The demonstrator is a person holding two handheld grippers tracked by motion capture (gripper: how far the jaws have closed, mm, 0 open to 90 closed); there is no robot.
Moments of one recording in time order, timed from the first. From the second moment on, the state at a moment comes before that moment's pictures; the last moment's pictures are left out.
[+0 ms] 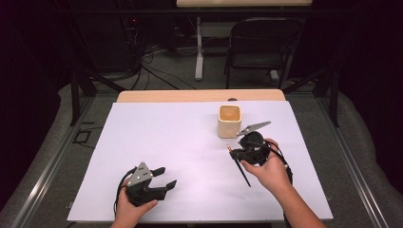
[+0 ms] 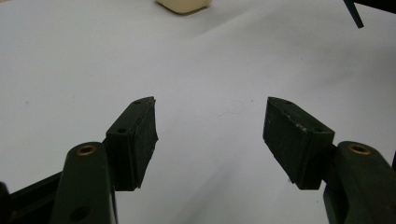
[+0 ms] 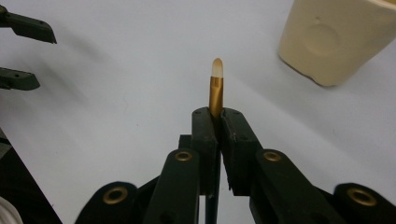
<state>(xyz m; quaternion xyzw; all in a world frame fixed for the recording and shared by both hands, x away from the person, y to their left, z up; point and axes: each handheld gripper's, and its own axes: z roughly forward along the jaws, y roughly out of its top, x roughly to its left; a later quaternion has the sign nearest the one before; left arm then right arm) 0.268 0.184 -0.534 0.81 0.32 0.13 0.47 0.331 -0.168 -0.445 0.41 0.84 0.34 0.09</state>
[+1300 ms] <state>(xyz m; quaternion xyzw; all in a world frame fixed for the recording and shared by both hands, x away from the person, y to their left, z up) 0.266 0.179 -0.531 0.78 0.34 0.13 0.51 0.289 -0.159 -0.459 0.36 0.78 0.49 0.16</state>
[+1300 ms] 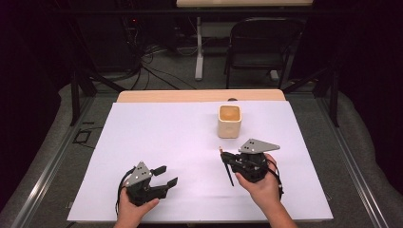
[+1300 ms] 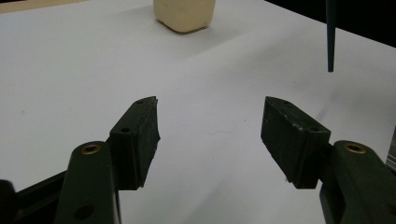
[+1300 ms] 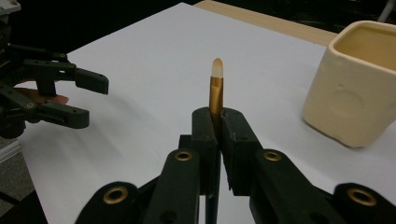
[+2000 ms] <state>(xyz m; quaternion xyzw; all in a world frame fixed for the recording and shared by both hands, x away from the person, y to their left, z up) 0.268 0.149 -0.520 0.77 0.33 0.07 0.54 0.284 -0.150 -0.471 0.35 0.76 0.53 0.15</state>
